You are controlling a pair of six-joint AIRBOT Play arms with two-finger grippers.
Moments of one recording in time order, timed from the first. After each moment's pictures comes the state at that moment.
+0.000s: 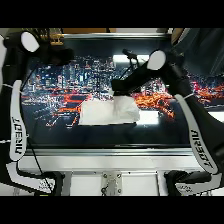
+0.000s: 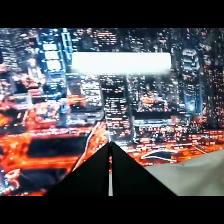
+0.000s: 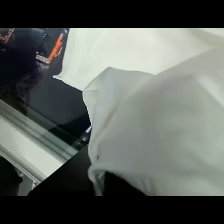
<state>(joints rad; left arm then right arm) -0.09 -1.61 1.97 1.39 -1.26 -1.67 0.46 -1.61 1.77 -1.04 1.35 1.78</state>
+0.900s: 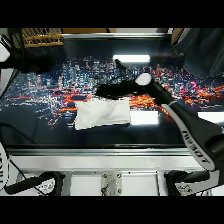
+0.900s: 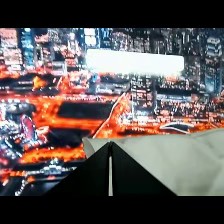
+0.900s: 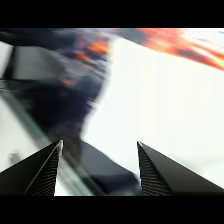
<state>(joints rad) -0.03 -1.33 1.64 1.39 -1.23 -1.65 0.39 -1.60 1.41 -0.59 0.95 1.35</state>
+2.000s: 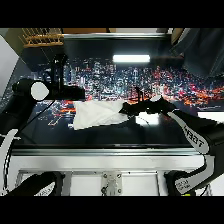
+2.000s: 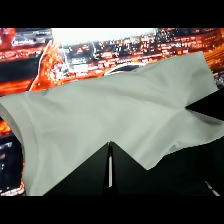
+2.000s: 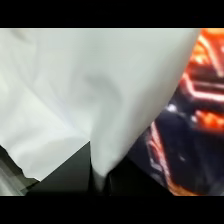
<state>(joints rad) -0.31 -1.13 1.20 1.39 -1.02 -1.66 0.24 -1.73 1.08 -0.41 0.86 1.08</state>
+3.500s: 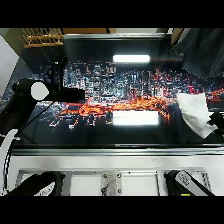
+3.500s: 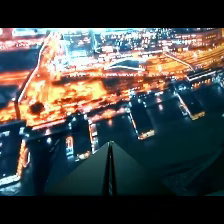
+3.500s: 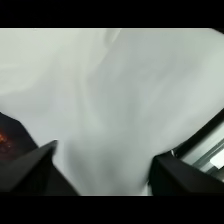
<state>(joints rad) -0.31 -1.13 1.20 1.39 -1.07 -1.71 -0.80 -1.12 0.88 -1.34 1.05 1.66</state>
